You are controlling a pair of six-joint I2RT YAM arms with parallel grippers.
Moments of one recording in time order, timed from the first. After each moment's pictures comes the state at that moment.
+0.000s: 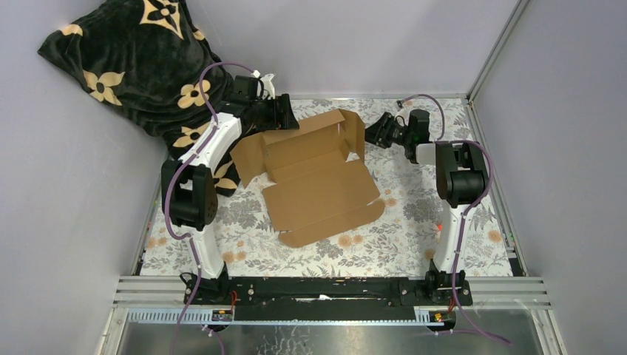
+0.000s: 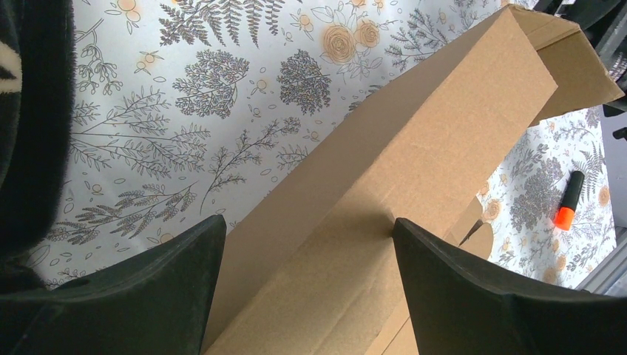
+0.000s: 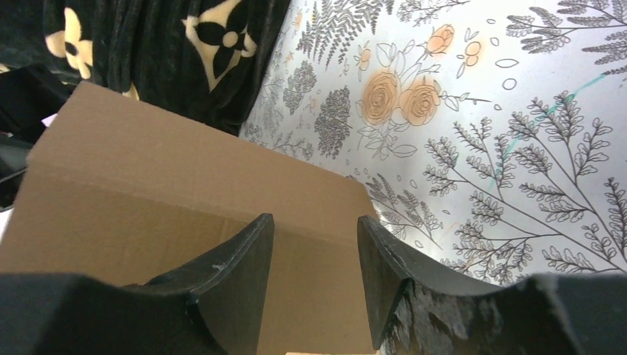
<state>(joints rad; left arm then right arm) -0.17 1.90 1.65 -0.49 0.47 -0.22 0.07 2.17 1.25 0.52 -0.83 0.76</state>
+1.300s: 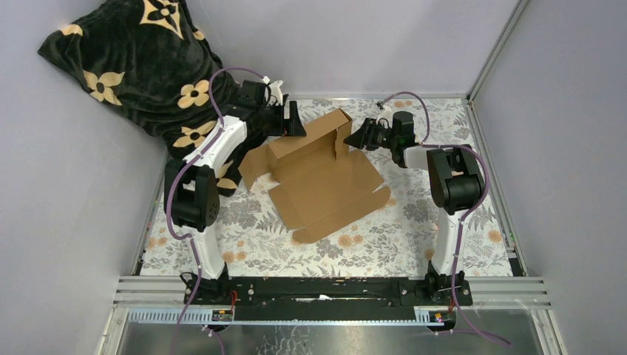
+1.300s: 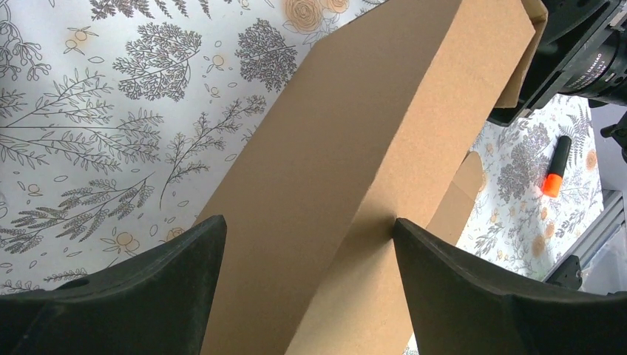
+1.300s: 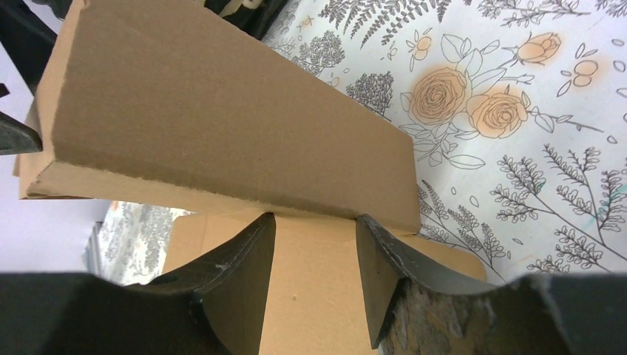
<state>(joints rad) -0.21 1.90 1.62 -0.49 0.51 -0.21 0.19 2.09 1.19 0.53 -0.76 0.52</state>
